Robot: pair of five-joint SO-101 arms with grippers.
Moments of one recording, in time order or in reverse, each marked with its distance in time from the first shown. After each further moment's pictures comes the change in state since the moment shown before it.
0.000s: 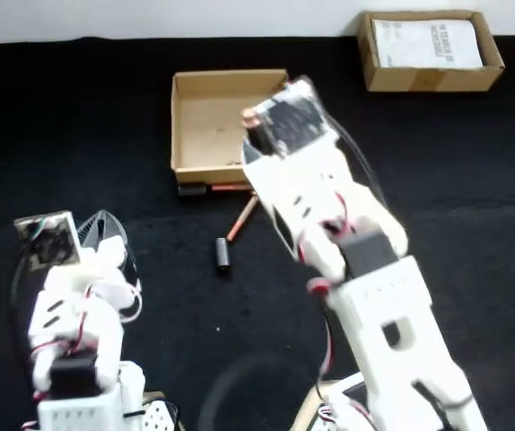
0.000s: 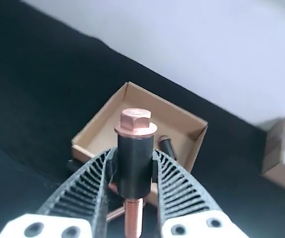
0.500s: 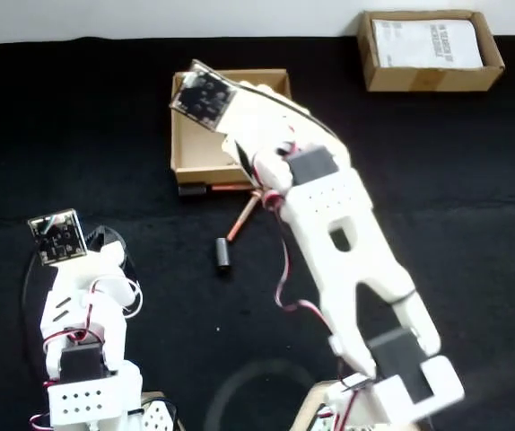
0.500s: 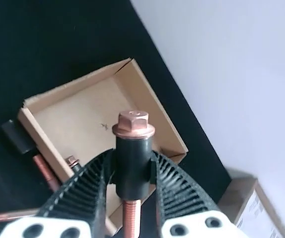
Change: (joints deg) left arm -2.5 4.2 7.8 -6.4 0.1; right arm 0.0 33.2 -24.2 -0.2 29.4
